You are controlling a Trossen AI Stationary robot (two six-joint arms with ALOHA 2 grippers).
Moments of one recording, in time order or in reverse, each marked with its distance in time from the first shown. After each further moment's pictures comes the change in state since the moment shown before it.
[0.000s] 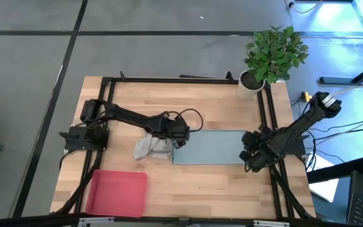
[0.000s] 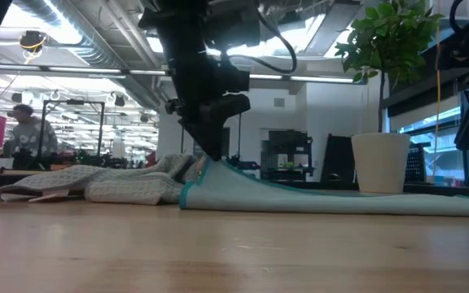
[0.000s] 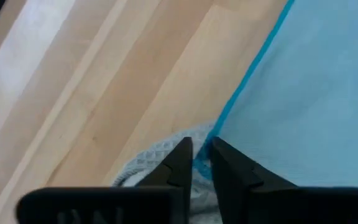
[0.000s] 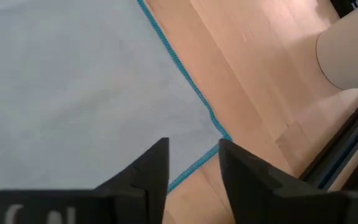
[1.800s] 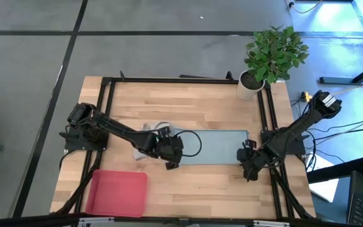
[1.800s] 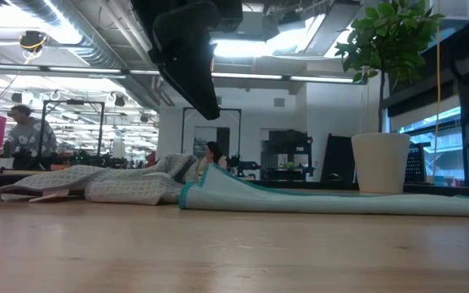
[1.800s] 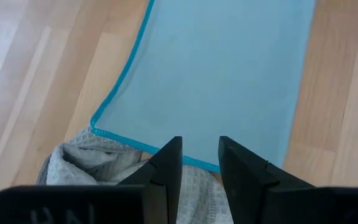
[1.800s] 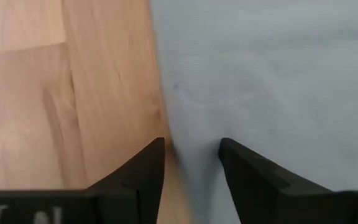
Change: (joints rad) left arm -0.245 -0.111 0.001 -0.008 0.022 0.068; right arm 0.002 0.001 -0.257 0.665 -0.388 -0.431
